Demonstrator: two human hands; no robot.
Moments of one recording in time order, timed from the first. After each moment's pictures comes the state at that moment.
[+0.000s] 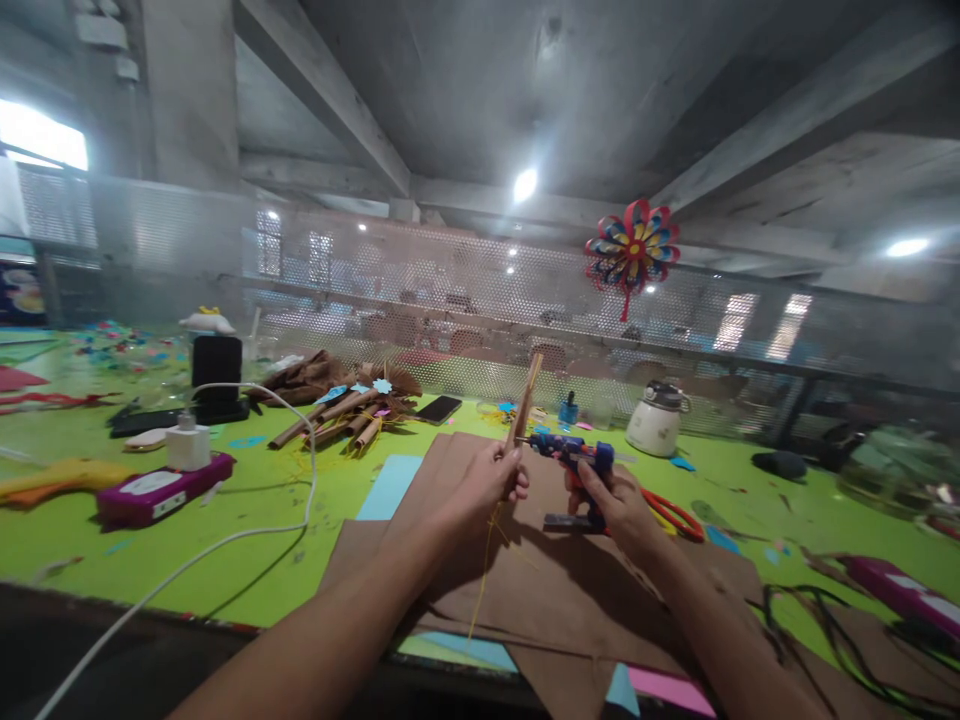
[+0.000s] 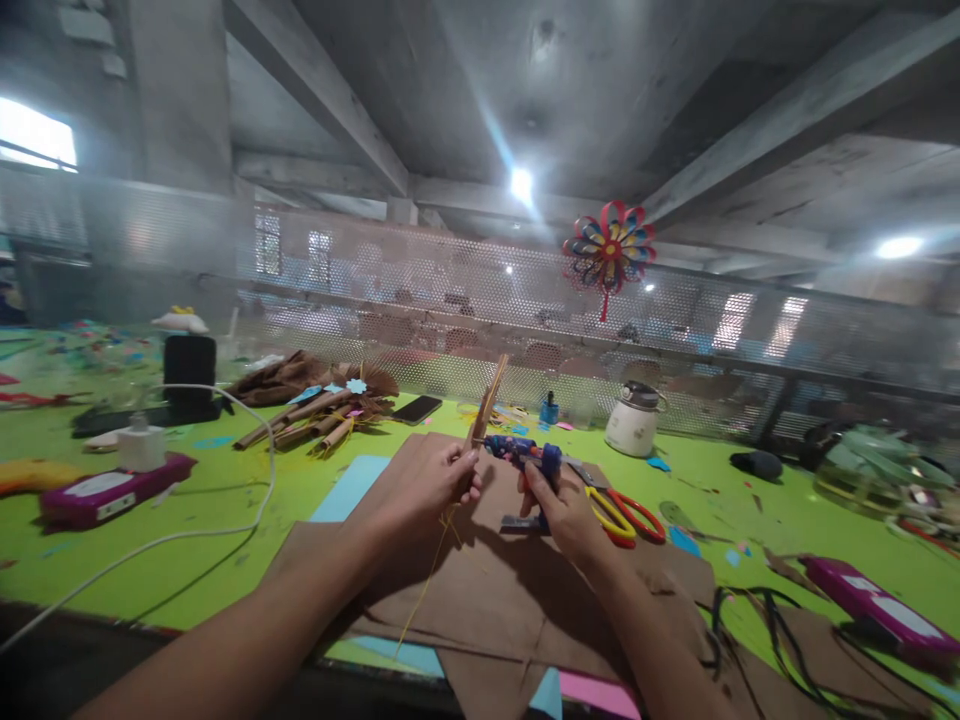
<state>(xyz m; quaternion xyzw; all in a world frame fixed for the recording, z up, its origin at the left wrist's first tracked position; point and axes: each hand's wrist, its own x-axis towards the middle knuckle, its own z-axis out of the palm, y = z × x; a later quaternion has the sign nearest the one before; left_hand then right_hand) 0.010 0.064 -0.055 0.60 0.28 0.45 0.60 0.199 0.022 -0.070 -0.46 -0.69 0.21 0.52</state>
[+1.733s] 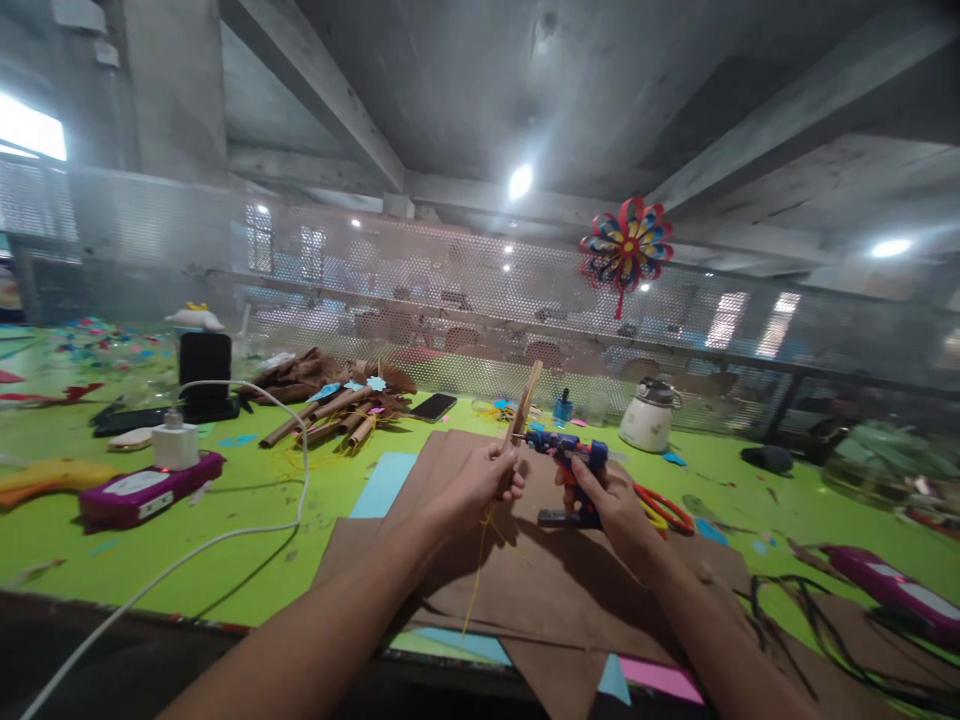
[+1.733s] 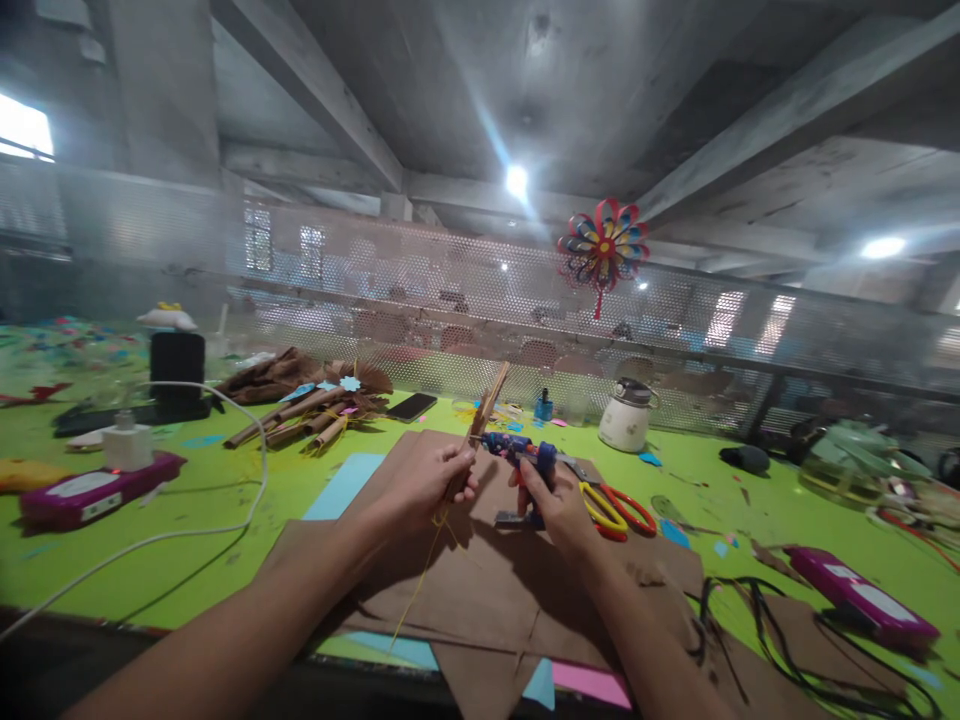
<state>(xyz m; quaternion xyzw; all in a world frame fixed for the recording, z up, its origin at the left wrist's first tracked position) 0.009 0.076 -0.065 0.58 0.26 0.42 0.64 0.196 0.019 -0.071 -0.46 -0.67 0.23 0.54</state>
